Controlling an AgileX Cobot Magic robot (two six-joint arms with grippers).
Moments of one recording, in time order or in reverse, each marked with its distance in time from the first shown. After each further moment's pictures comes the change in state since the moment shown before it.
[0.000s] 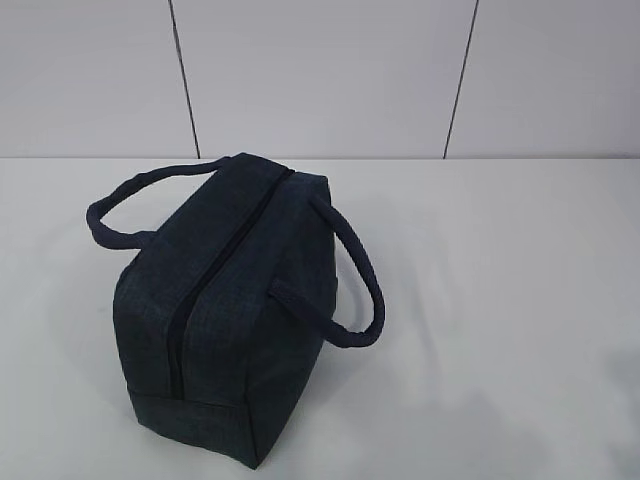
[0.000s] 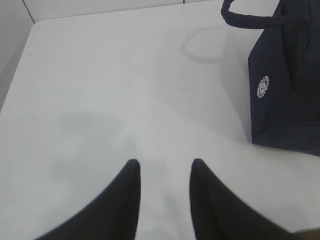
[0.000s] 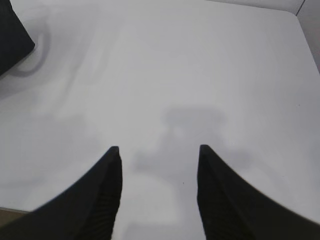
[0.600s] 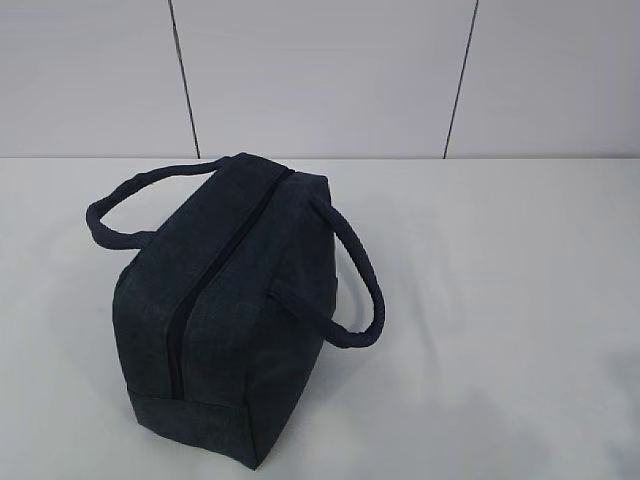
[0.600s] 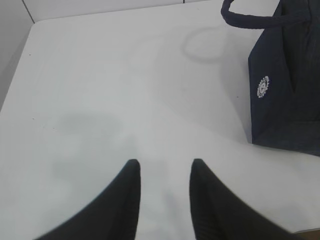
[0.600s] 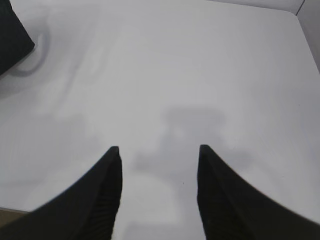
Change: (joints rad) left arm 0.000 0.000 0.000 0.000 0.000 0.000; right arm 0.000 0.000 0.000 0.000 0.000 0.000
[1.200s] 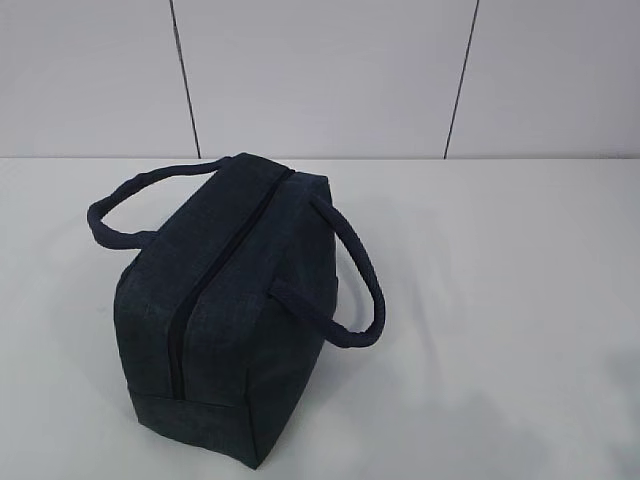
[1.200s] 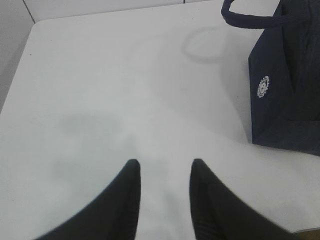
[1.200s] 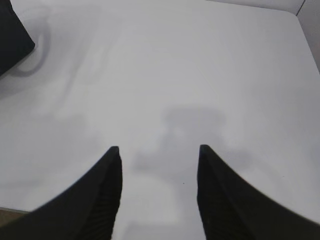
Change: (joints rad) left arm 0.000 0.000 0.000 0.000 0.000 0.000; right arm 0.000 0.000 0.000 0.000 0.000 0.000
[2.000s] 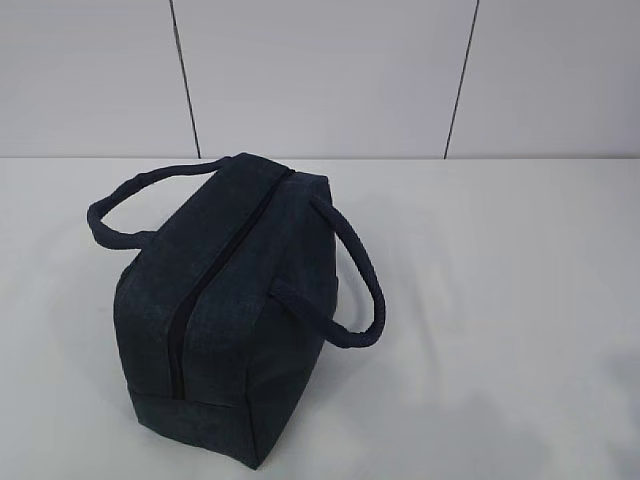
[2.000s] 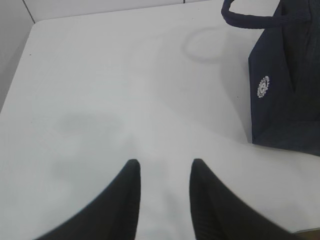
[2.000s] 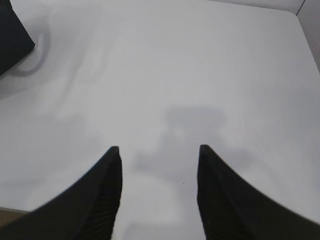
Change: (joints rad) left arm 0.000 0.000 0.000 0.000 0.000 0.000; right arm 0.000 0.000 0.000 0.000 0.000 0.000
